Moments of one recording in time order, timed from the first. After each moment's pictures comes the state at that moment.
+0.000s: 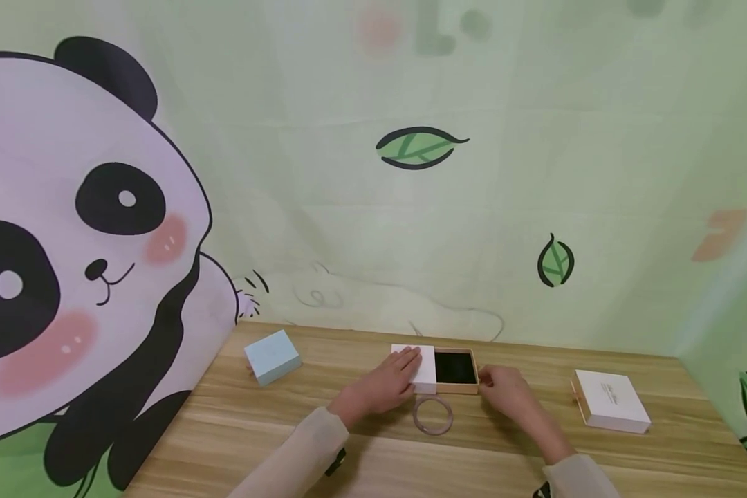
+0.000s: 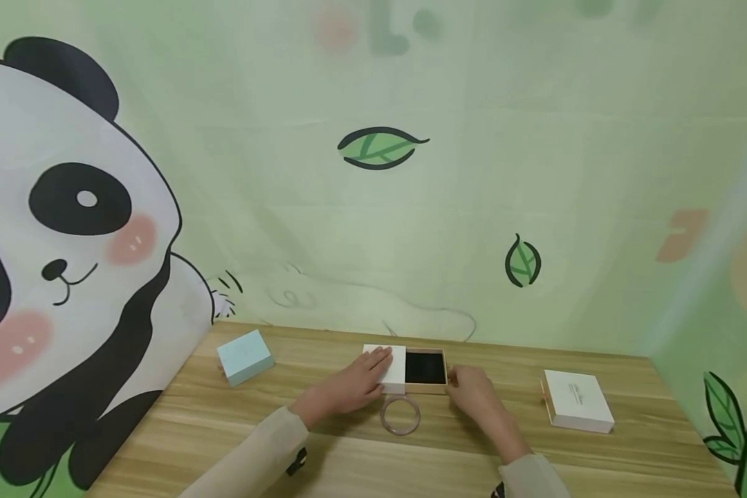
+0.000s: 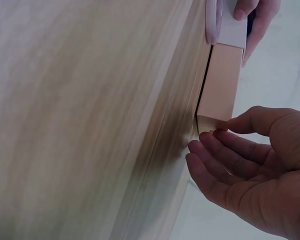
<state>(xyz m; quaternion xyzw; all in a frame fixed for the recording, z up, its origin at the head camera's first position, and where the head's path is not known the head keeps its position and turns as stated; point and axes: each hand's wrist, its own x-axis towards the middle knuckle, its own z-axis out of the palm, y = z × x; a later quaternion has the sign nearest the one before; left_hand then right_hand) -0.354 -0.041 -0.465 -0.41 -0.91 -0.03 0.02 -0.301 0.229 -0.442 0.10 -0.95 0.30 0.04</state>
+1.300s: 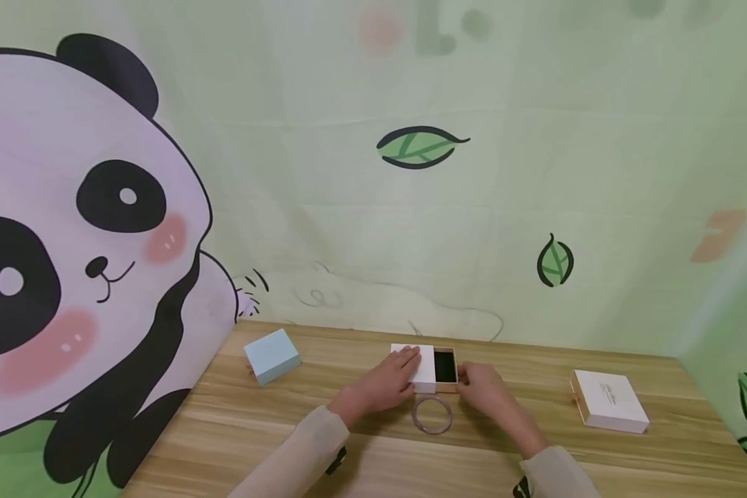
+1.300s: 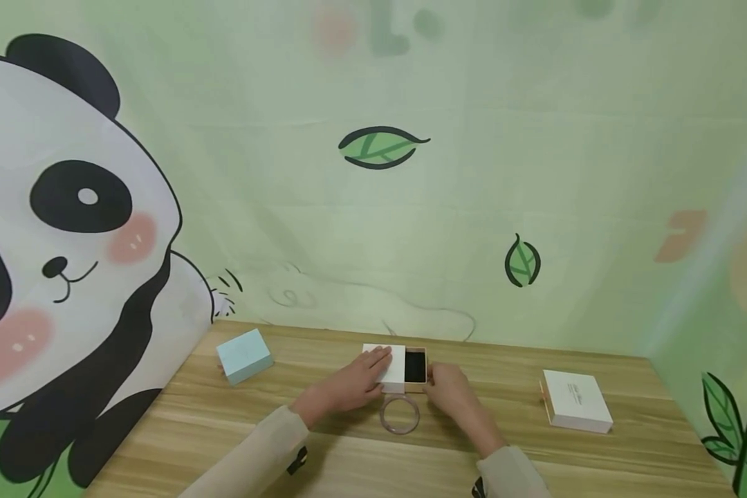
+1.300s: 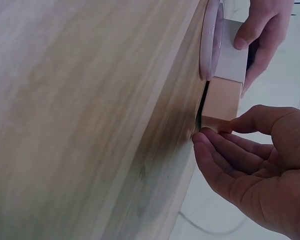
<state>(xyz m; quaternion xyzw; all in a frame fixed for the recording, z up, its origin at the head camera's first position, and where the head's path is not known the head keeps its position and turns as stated) -0.357 -0.039 -0.468 -0.40 -0.91 -0.04 0.01 -0.313 0.196 -0.450 0.11 -0.95 0.30 0.04</state>
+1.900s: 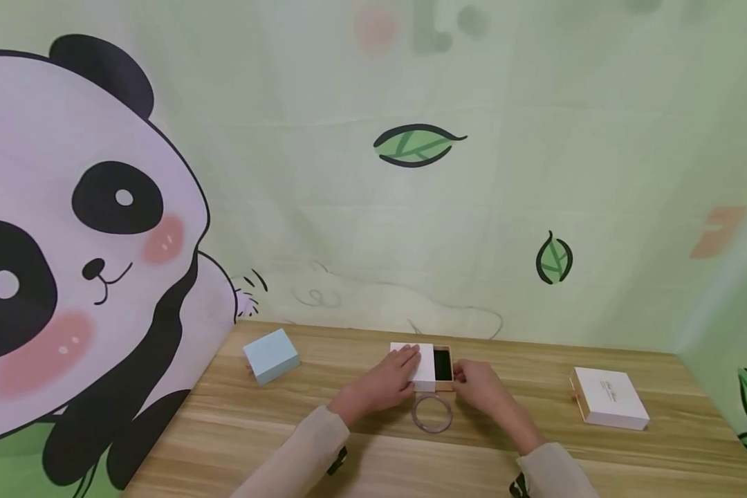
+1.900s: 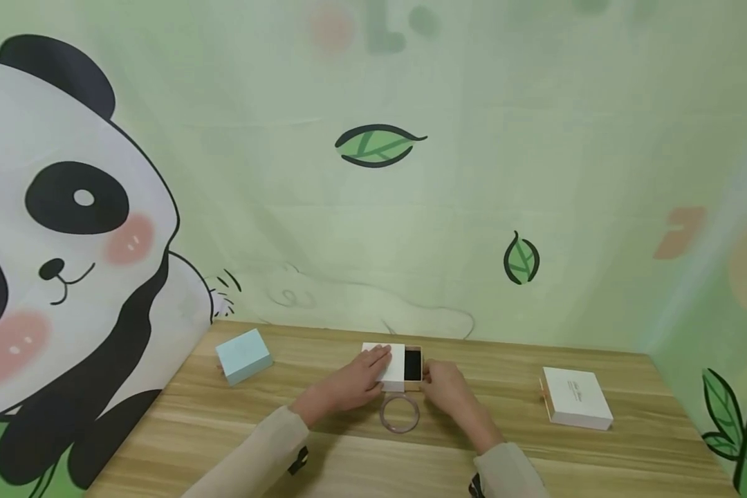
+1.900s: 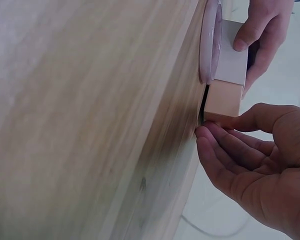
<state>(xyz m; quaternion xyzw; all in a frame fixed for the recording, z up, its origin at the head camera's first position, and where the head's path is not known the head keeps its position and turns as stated) -0.353 -0.038 -0.463 -0.40 -0.92 -0.05 0.00 -0.315 0.191 -0.451 0.12 -0.94 0.31 0.04</state>
